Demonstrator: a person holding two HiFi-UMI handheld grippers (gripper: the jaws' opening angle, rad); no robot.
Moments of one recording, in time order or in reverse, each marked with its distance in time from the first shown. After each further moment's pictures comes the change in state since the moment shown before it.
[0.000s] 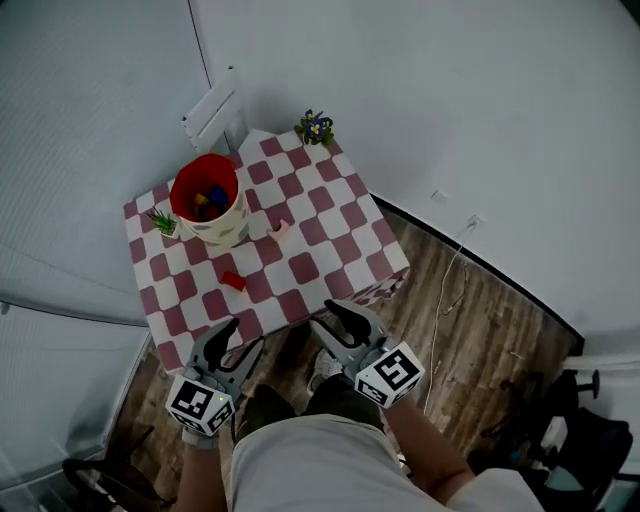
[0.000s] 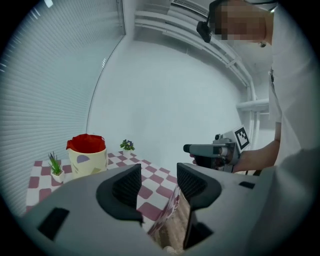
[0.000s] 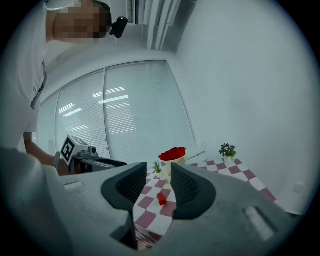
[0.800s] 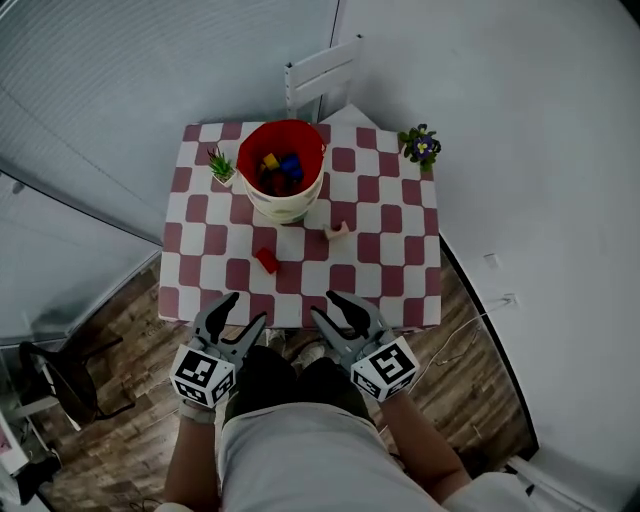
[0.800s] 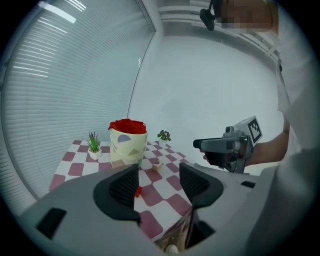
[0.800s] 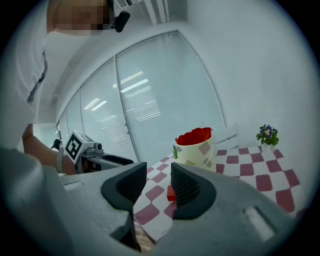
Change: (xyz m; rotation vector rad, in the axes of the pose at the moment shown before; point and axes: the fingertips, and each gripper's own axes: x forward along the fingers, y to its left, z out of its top) left arm 0.012 0.082 -0.049 -0.178 0.035 0.405; right arm 0.097 -0.024 -0.037 -0.025 0.228 0.348
